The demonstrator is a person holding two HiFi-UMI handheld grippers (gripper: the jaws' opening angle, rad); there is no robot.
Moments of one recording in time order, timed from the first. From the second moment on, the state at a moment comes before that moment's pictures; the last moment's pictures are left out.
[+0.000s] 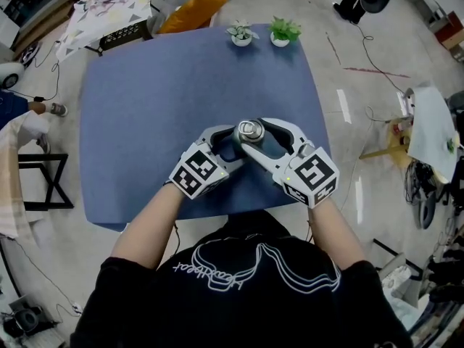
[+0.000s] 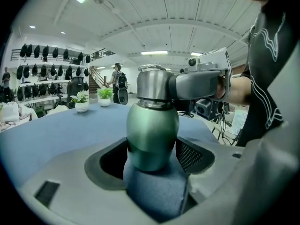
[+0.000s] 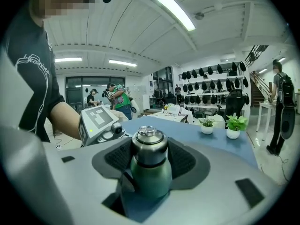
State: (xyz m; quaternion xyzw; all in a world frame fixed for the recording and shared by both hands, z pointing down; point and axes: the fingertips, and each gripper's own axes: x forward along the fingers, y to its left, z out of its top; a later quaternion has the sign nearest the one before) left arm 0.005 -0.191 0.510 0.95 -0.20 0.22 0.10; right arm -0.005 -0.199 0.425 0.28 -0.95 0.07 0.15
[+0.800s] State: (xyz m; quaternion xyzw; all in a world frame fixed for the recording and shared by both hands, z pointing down) left arm 0.004 -0.187 0.510 0.96 -0.04 0.27 0.06; right arm -0.014 -0.193 0.425 0.02 -0.97 0.04 0.23
